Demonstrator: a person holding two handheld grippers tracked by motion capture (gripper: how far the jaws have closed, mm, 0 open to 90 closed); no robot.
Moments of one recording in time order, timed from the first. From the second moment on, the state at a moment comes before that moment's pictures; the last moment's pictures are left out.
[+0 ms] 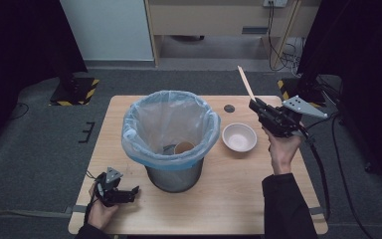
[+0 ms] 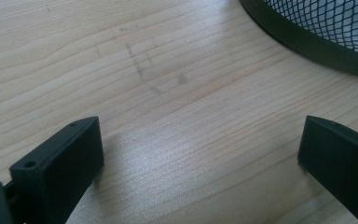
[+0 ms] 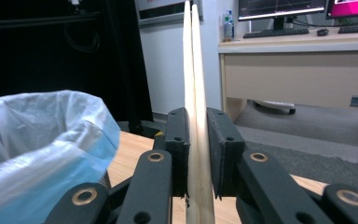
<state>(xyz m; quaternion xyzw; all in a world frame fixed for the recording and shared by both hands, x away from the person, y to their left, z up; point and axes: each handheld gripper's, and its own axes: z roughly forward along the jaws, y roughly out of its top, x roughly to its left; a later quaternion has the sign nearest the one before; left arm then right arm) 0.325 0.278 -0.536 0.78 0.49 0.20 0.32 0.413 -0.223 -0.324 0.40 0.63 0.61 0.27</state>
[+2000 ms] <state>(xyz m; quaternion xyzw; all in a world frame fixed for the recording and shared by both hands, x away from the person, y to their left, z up) 0.325 0.278 -0.536 0.78 0.49 0.20 0.32 0.397 -0.118 -0.272 0.28 0.67 0.65 0.21</state>
